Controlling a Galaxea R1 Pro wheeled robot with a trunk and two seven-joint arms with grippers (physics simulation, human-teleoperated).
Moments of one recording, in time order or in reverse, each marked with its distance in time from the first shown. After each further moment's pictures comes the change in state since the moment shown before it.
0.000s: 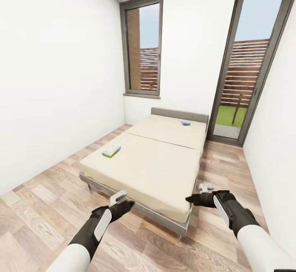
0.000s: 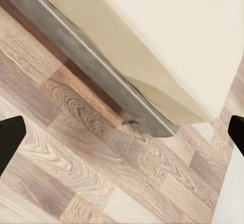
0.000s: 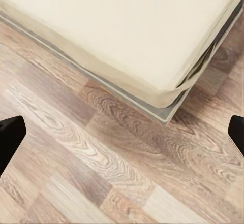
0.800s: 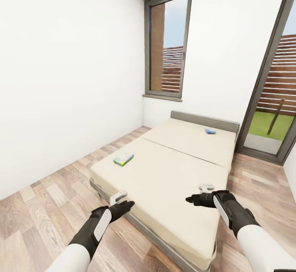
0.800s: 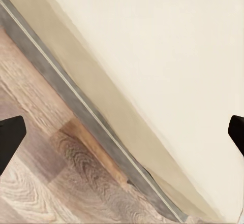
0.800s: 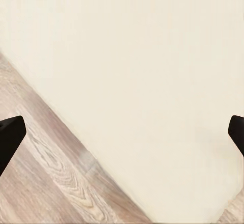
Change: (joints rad) left arm 0.000 0.001 0.000 0.000 0.000 0.000 0.005; right arm 0.000 0.001 0.001 0.000 0.010 0.001 -0.001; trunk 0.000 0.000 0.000
